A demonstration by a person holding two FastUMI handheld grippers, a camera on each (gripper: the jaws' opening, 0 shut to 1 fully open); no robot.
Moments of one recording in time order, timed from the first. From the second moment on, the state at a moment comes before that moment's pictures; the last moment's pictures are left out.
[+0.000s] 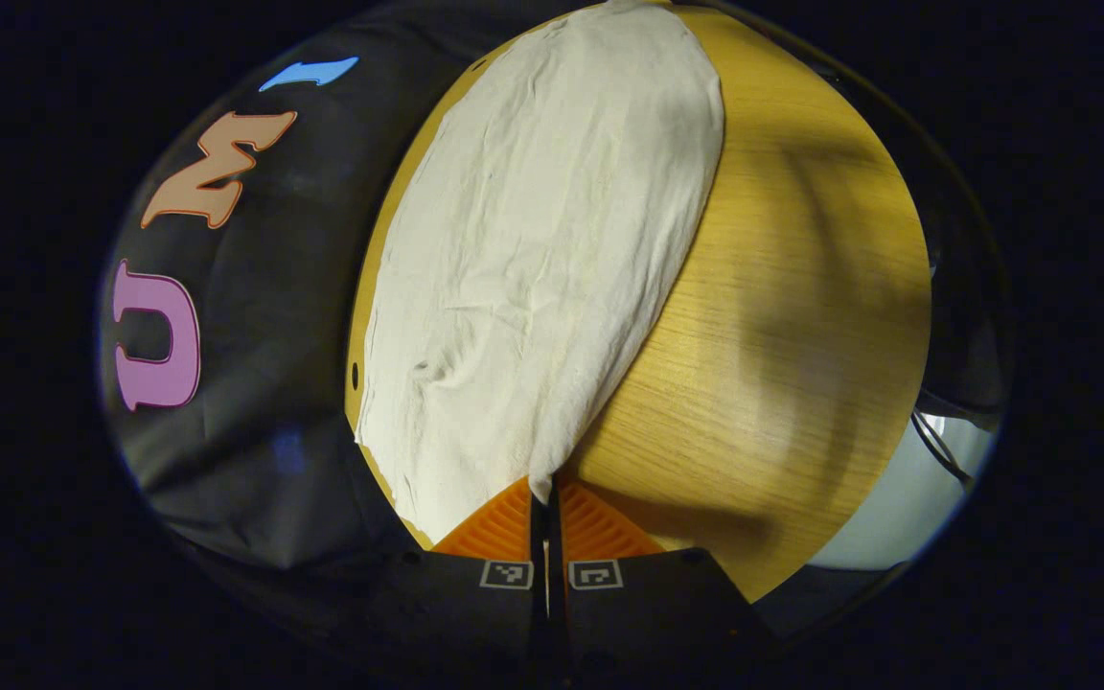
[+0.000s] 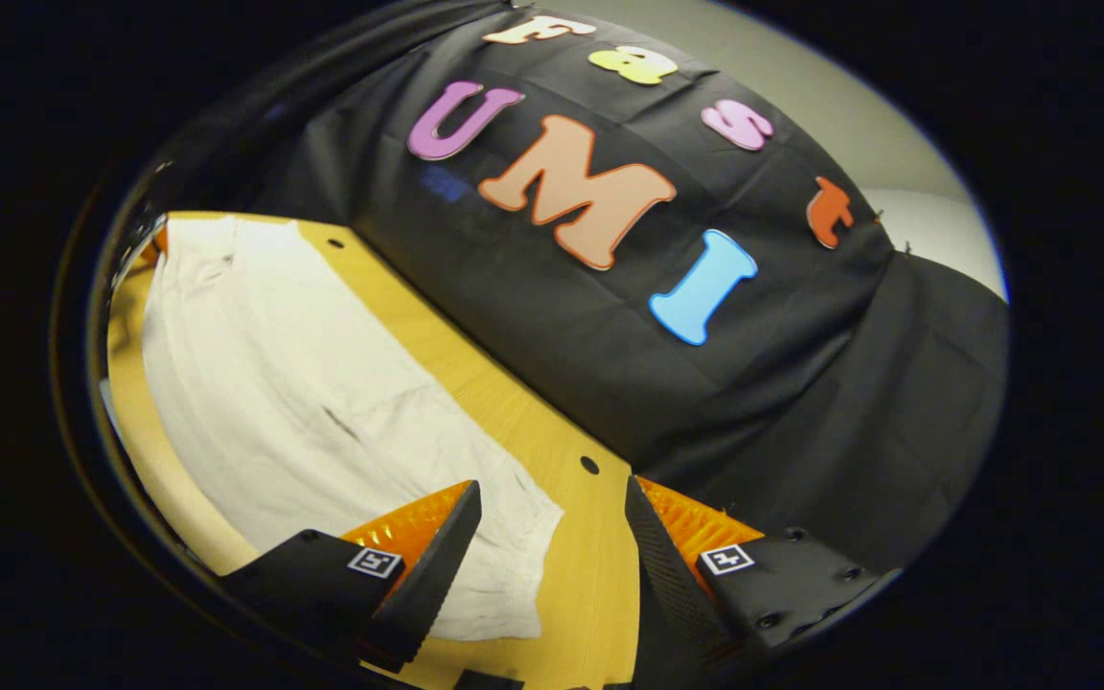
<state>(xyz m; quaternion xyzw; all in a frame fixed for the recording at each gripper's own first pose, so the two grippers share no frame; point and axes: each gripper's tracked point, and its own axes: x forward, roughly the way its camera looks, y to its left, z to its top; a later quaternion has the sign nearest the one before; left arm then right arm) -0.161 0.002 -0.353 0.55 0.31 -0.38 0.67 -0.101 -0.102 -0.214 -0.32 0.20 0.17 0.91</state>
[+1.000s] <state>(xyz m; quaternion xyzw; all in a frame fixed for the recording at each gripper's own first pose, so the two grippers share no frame) -0.160 0.001 -0.354 0.57 0.29 -0.36 0.68 -0.193 -0.114 -0.359 -0.51 0.32 0.34 0.72</state>
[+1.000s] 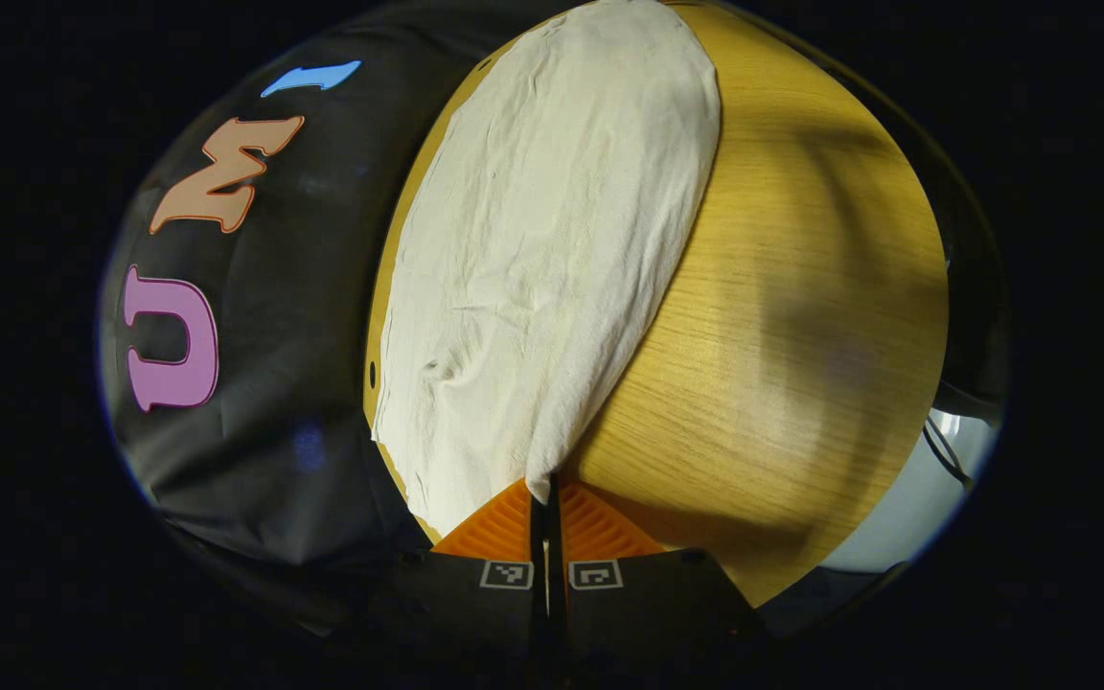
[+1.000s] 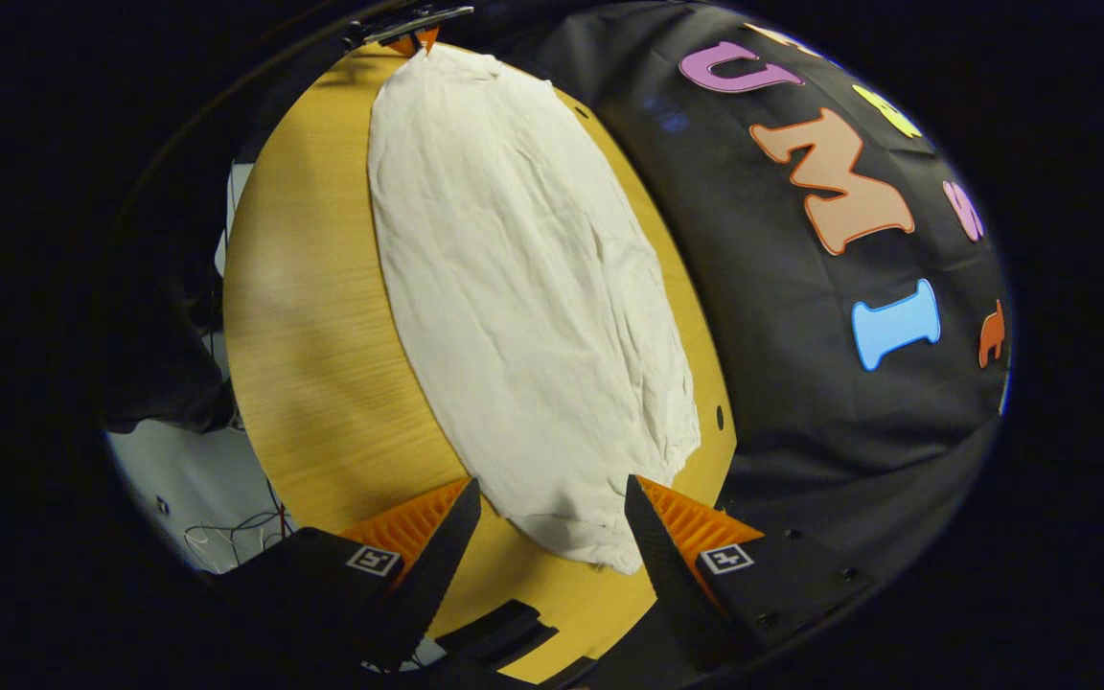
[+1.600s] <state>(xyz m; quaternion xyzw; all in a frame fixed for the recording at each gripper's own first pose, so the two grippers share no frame) -0.162 -0.003 -0.352 0.57 0.29 -0.35 0.69 -0.157 -0.106 -0.389 -0.52 0.33 0.30 0.73</state>
